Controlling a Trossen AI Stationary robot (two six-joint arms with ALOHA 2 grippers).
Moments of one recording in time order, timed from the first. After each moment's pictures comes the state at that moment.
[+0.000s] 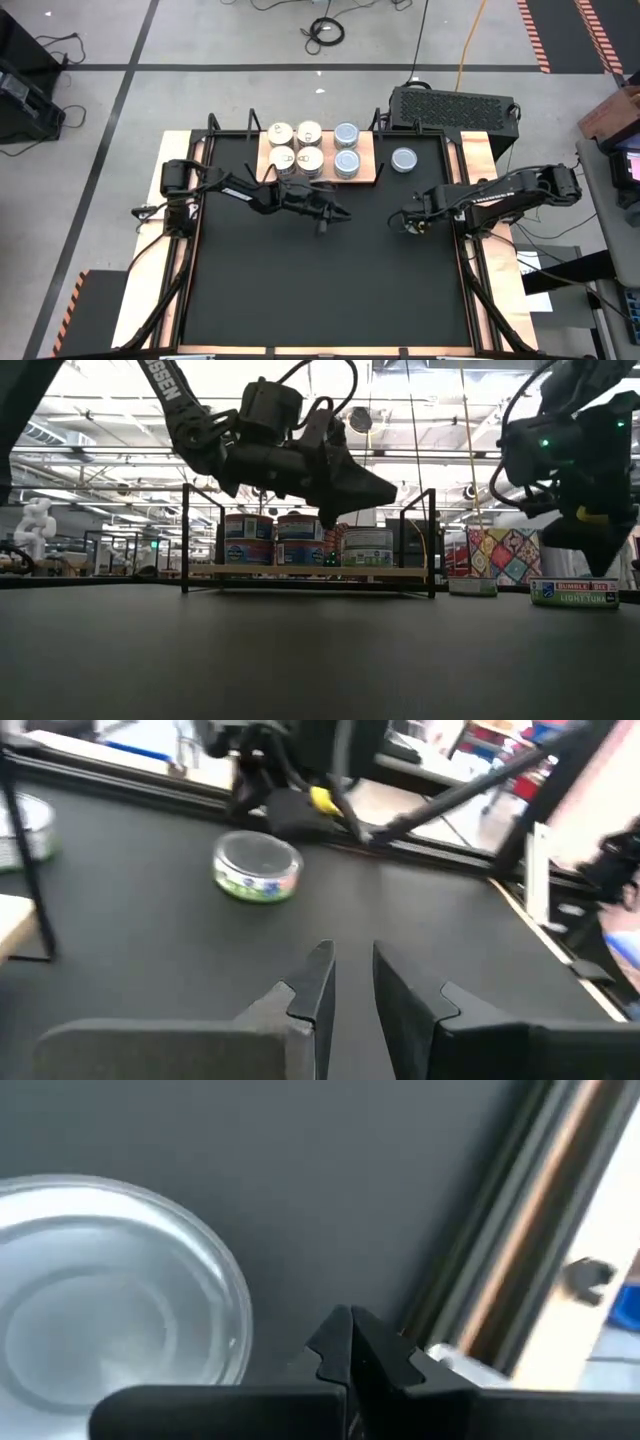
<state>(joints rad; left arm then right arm) 0.13 1.92 0.92 0.78 0.33 -0.20 -0.01 1.23 0.59 -1.18 0.38 1.05</state>
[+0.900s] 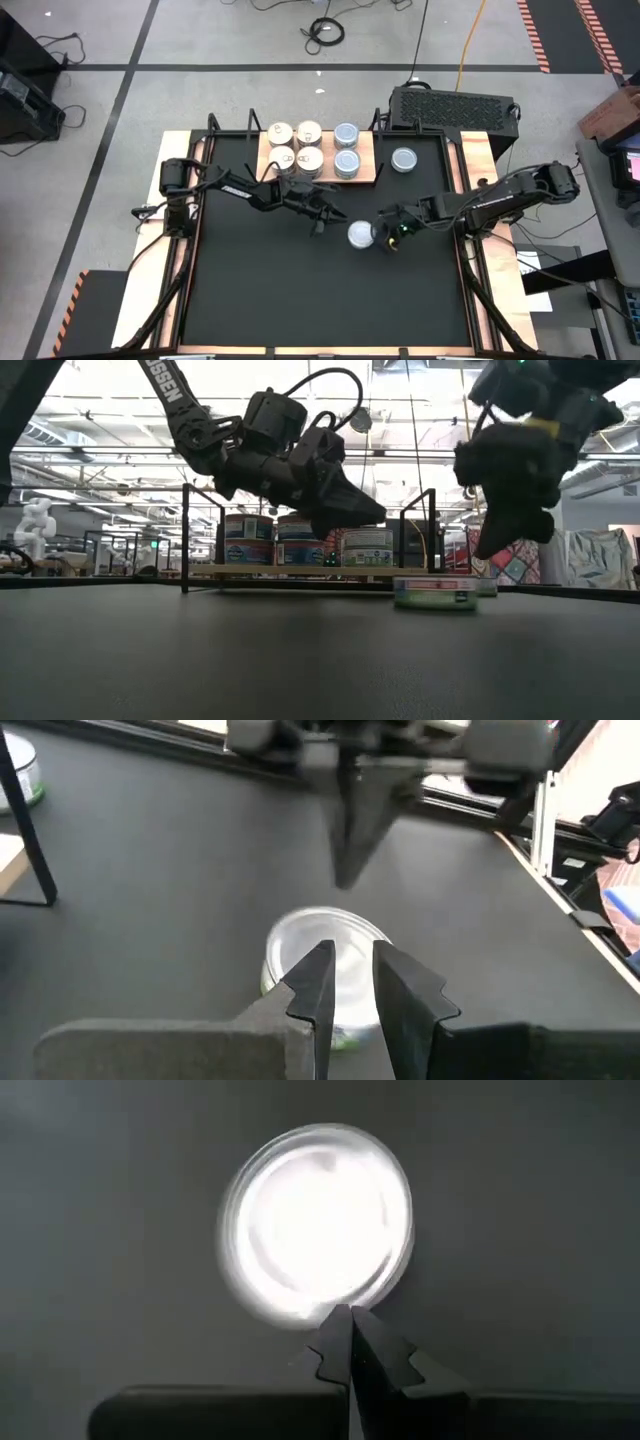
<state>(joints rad) 0.15 1.91 0.92 0.65 0.40 -0.15 0.10 1.25 0.58 -0.30 0.05 0.82</state>
